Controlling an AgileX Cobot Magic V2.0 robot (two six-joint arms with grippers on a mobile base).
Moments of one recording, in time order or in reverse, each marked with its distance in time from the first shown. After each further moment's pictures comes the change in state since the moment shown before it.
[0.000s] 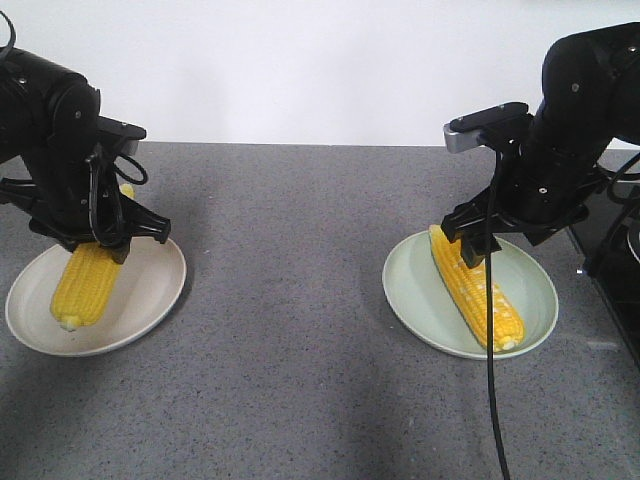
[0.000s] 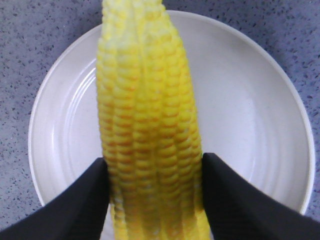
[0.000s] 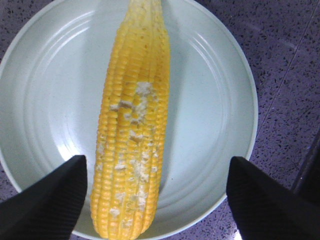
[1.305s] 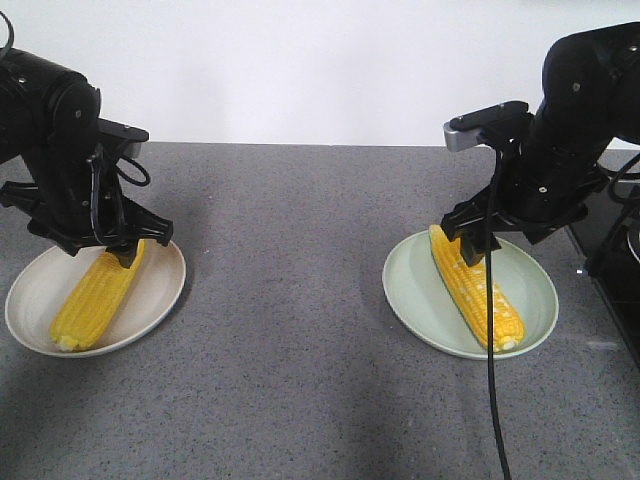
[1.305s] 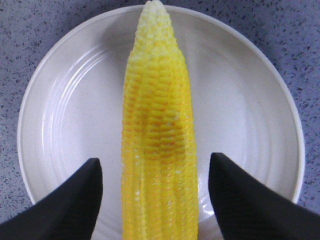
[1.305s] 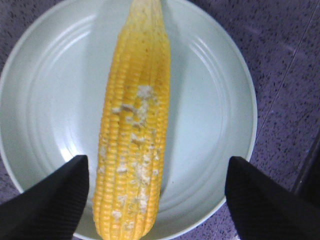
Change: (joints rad) left arm 0.000 0.000 0.000 -0.028 0.010 0.018; right arm 0.000 -0.012 0.000 0.006 -0.017 -0.002
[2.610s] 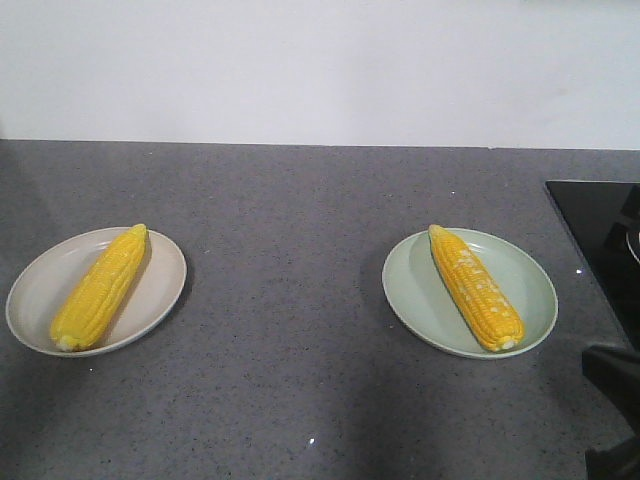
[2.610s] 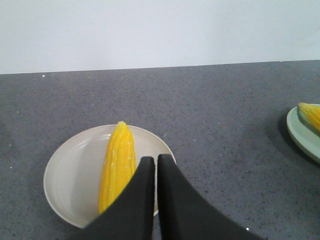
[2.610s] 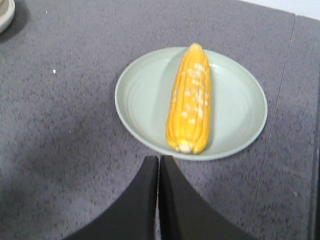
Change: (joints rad) left arm 0.000 -1.308 0.952 -0.157 -0.699 0.000; right arm 0.000 -1.167 1.069 0.253 -0.658 -0.168
